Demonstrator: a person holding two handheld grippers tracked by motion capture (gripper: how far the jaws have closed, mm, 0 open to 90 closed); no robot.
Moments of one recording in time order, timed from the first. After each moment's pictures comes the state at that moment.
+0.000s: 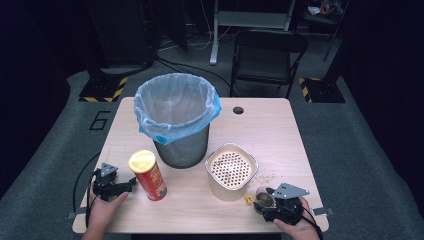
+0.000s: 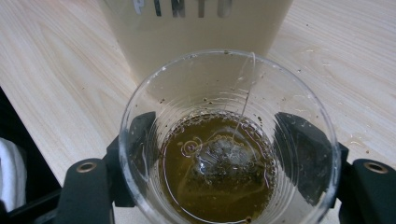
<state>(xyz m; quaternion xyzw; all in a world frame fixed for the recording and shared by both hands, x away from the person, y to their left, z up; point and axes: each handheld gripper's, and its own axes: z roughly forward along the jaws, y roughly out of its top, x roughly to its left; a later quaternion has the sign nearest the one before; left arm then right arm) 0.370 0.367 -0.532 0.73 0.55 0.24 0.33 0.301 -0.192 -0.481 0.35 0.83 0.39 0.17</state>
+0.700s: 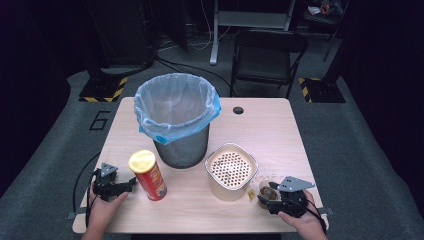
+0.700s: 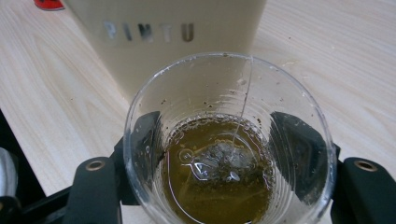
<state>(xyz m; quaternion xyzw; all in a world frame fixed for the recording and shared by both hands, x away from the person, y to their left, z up) 0.370 0.367 -0.531 0.73 0.55 0.24 0.33 0.317 -0.205 -0.469 0.34 0.83 0.40 0.17</state>
